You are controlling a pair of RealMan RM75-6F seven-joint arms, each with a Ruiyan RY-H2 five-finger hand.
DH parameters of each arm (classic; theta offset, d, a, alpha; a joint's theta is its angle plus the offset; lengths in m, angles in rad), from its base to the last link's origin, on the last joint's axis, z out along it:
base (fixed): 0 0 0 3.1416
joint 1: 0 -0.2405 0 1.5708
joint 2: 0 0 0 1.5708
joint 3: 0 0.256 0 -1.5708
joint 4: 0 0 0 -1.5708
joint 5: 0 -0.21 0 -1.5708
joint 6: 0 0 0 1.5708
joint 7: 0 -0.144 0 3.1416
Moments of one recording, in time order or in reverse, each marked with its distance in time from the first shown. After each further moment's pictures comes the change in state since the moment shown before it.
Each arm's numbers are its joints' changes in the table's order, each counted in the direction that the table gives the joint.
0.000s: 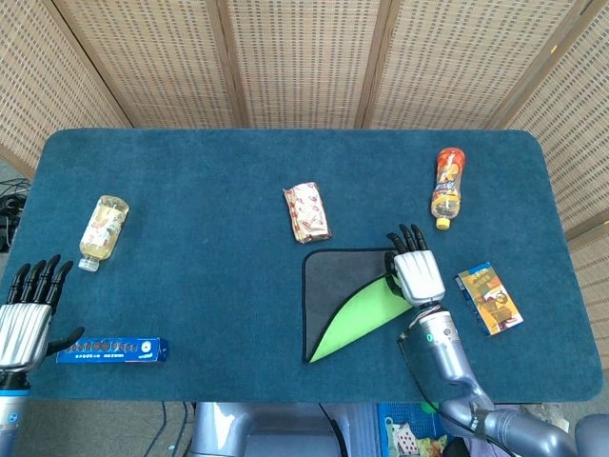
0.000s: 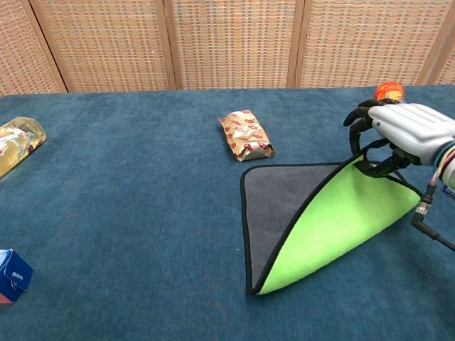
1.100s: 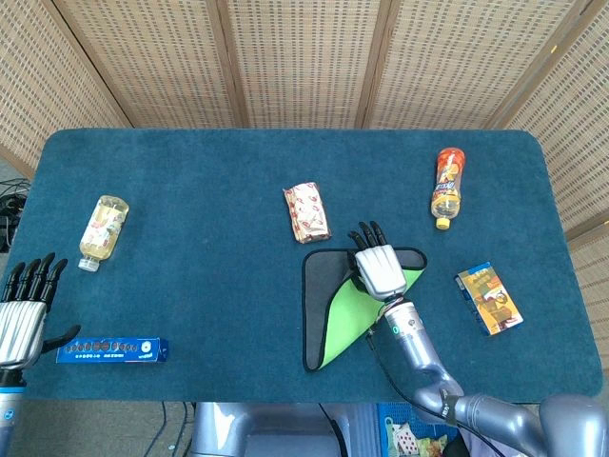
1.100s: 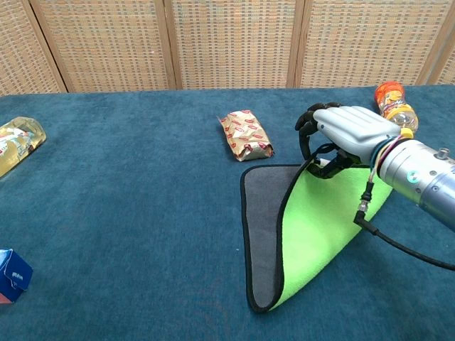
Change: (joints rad) left arm 0.005 0.005 -0.005 0.013 0.021 0.015 0.027; right arm -0.127 -0.096 0.017 0.042 -0.049 0.064 0.033
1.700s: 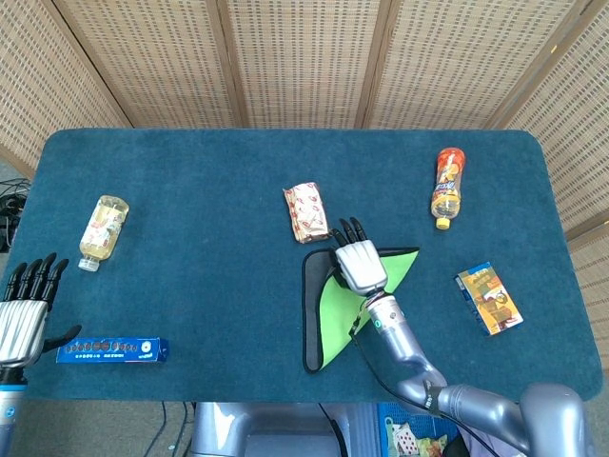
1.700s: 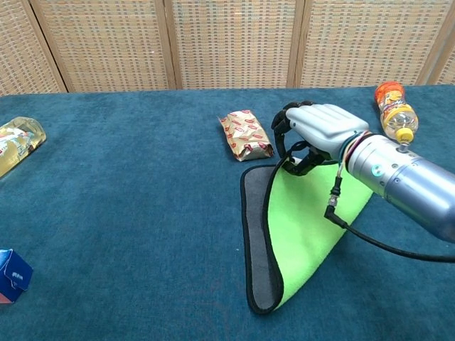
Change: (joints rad) left arm 0.008 -0.005 -0.002 0.012 0.018 0.023 0.012; right arm -0.080 -0.057 0.024 0.055 -0.031 0.045 0.014
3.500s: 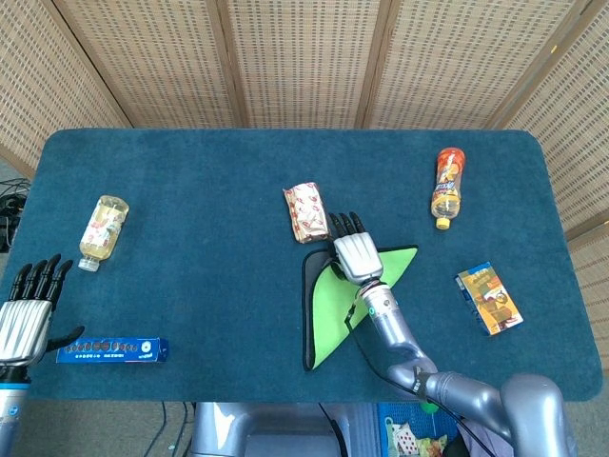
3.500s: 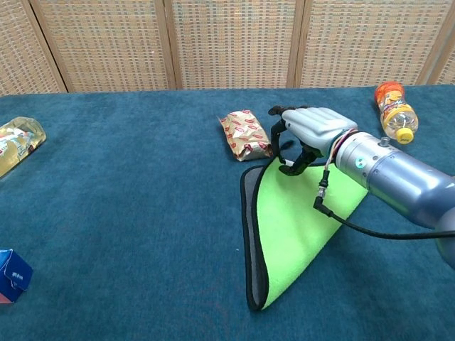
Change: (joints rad) left arm 0.010 -0.006 0.007 0.006 0.010 0.019 0.001; right arm -0.076 -0.040 0.014 0.117 -0.094 0.069 -0.039
